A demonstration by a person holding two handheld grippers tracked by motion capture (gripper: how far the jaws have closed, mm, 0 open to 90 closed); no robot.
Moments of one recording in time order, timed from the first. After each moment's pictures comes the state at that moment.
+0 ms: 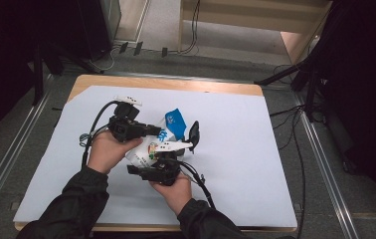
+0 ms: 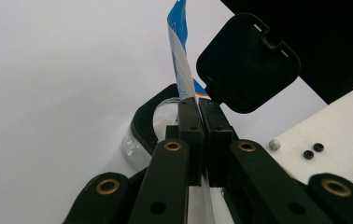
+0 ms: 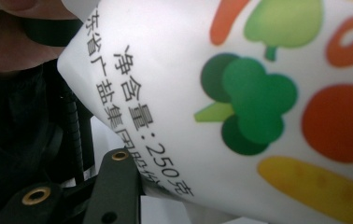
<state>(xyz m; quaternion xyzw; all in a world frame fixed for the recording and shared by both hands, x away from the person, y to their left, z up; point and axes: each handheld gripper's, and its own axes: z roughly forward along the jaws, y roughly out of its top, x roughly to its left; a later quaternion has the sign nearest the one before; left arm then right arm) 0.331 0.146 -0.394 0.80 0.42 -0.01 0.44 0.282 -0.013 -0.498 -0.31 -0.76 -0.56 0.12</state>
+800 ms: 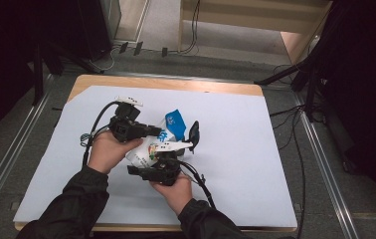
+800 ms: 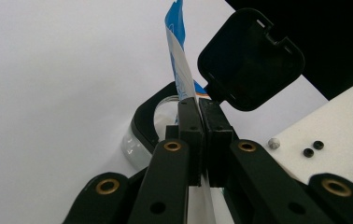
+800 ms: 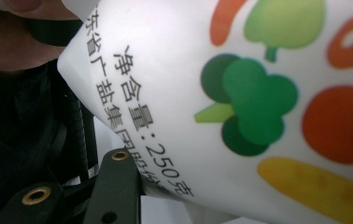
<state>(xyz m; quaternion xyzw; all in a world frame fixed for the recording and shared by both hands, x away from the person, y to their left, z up) 0.332 0.144 -0.396 0.80 0.42 -0.01 0.44 0.282 -0.014 -0.500 -0.31 -0.76 -0.56 0.12</state>
